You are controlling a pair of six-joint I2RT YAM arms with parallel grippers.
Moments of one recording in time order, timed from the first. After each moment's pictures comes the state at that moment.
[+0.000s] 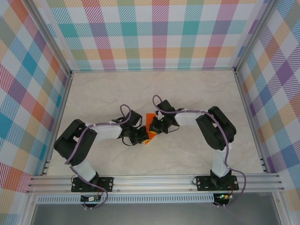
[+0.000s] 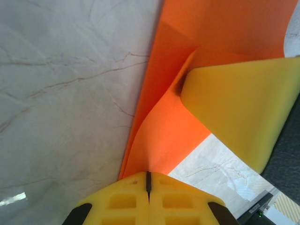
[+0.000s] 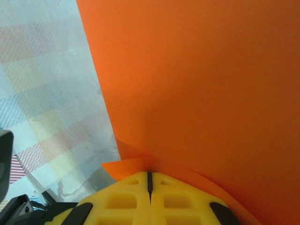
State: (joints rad) left arm -0.64 1.68 0.78 -0.19 0.44 -1.00; right arm 0.66 1.94 1.09 -0.24 -0.53 0.89
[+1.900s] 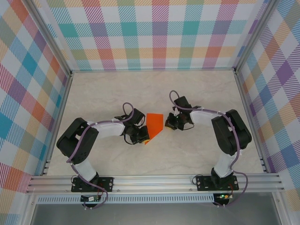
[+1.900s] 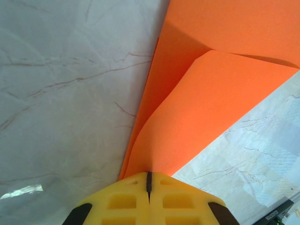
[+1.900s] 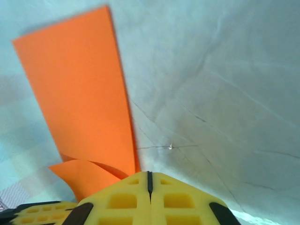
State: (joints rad) left arm -0.66 1.71 0.87 -0.34 0.38 -0.97; right arm 0.48 1.77 0.97 -0.32 -0.42 0.78
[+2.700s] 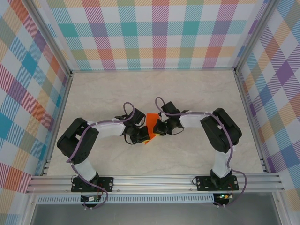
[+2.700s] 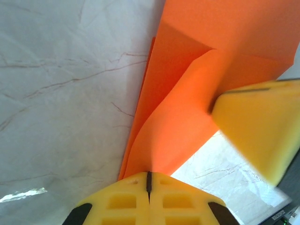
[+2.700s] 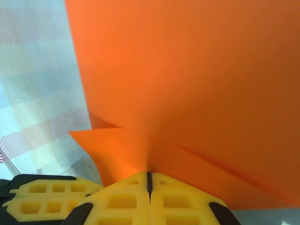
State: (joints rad) left arm -0.67 1.71 0.88 -0.35 0.37 -0.95; right arm 0.61 1.88 0.99 -0.22 -0.53 0.77
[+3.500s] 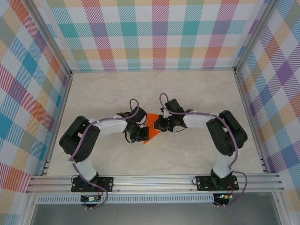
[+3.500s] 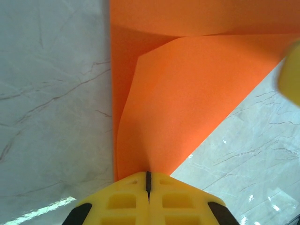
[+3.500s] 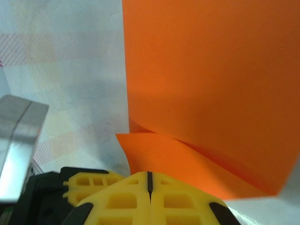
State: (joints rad) left arm -0.66 1.75 0.97 -0.49 0.35 -0.67; right arm 0.61 1.82 0.98 -0.15 -0.55 0.82
